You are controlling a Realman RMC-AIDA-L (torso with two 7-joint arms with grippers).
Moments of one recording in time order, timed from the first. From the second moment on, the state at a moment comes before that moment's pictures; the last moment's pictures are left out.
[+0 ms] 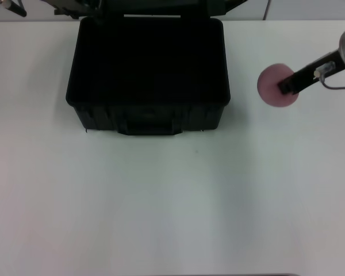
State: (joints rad) left arm -0.88 -2.05 1.36 1.61 -0.27 -1.68 -0.08; right arm 0.67 2.06 -1.21 -1.20 -2.66 -1.39 2.60
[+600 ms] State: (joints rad) left arm -0.88 -2.05 1.36 1.61 -0.27 -1.68 -0.08; right arm 0.66 2.06 -1.22 -1.31 -2.57 -1.42 2.57
